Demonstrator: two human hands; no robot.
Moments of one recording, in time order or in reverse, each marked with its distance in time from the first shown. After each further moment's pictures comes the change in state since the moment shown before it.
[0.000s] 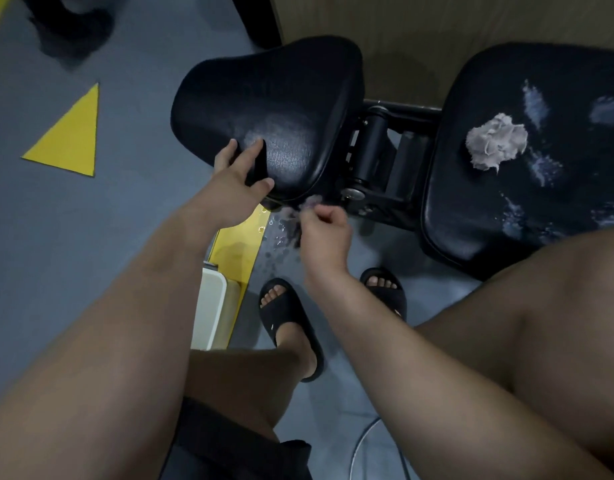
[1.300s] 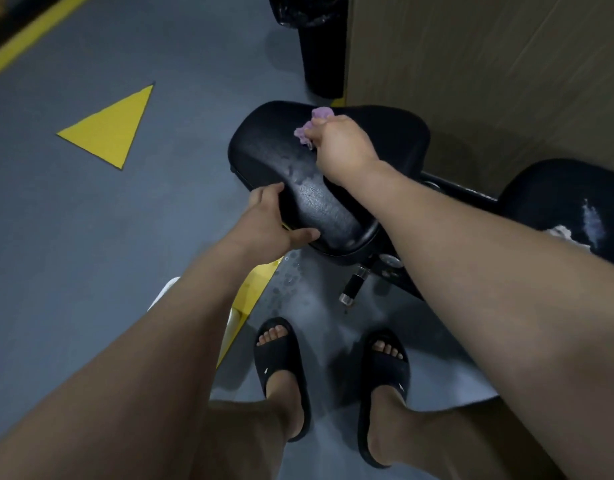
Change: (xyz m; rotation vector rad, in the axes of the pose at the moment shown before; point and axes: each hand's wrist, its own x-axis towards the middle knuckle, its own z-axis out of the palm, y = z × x) left_hand 0.014 -0.024 -0.012 -0.066 0.126 -0.025; right_hand 0.136 -0.113 0.156 -1.515 -0.599 -1.149
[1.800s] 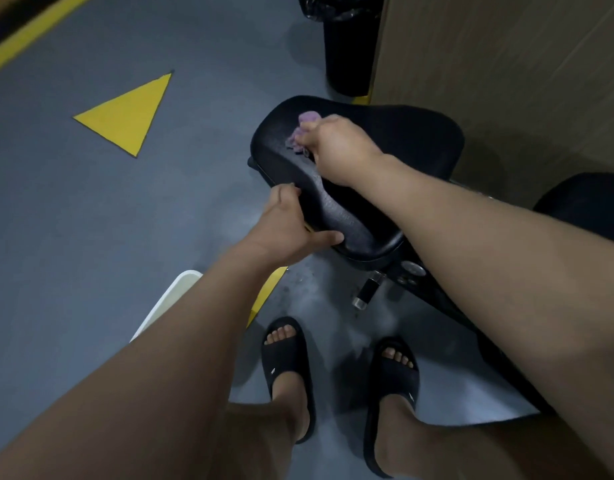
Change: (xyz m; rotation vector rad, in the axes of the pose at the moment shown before) left_hand 0.002 -0.007 0.002 0.005 0.040 0.014; right_hand 0.018 -0.034 0.016 -0.201 -0.109 -0.282
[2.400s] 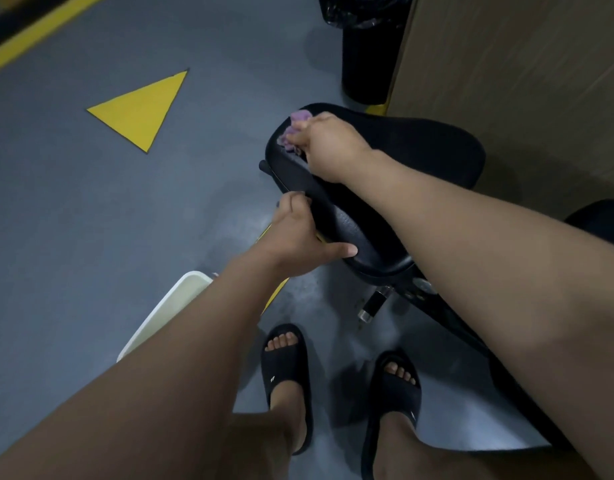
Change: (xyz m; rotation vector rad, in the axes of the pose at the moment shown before) left_hand 0.005 -0.004 -0.001 -0.003 -0.018 -0.017; right_hand 0.038 -0.027 -0.008 -0.026 -0.113 0.011
